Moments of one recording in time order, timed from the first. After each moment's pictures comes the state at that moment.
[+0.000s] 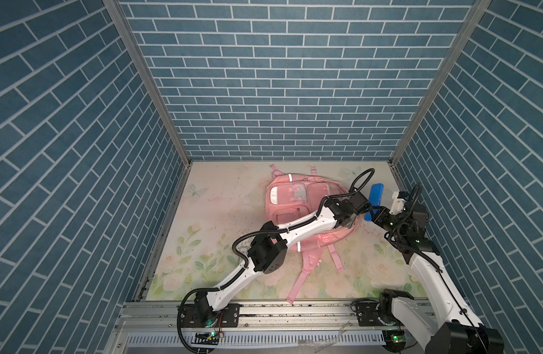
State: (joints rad) left arm -1.07 2.50 2.41 -0.89 -0.42 -0.41; right arm -0.07 0.92 0.60 -0.19 -0.36 0.53
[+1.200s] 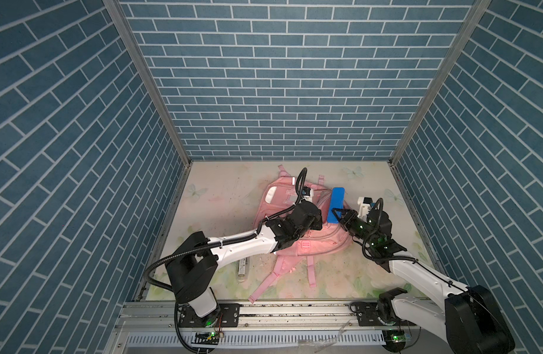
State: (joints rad) left arm -1.00 1.63 1.11 0.05 -0.29 -0.71; right arm 0.38 1.10 0.39 0.43 -0.33 1.16
